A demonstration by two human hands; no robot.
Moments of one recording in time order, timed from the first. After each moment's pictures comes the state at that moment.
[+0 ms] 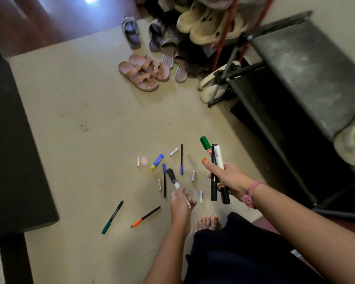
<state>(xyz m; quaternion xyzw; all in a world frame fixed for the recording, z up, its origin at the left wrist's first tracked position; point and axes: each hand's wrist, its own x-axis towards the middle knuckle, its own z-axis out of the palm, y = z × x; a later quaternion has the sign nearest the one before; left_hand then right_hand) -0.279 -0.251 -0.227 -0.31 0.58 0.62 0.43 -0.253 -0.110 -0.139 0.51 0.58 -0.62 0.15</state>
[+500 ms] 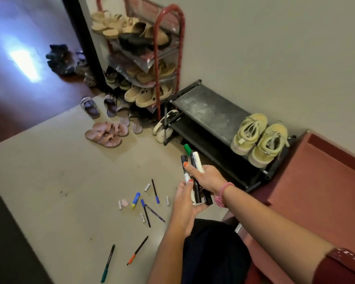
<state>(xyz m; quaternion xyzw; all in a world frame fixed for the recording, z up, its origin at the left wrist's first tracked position) -0.232 -0.247 0.016 0.04 0.48 0.65 0.59 -0.188 -0.142 0.040 0.56 0.61 -0.56 -0.04</state>
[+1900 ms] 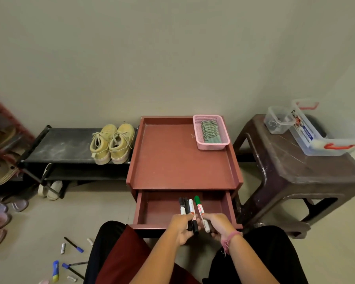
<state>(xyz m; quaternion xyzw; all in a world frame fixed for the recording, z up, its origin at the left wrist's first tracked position) 0.103 -0.297 0.008 0.15 0.59 0.21 0.77 0.220 -0.338 0.037 0.76 0.13 -0.58 -0.28</state>
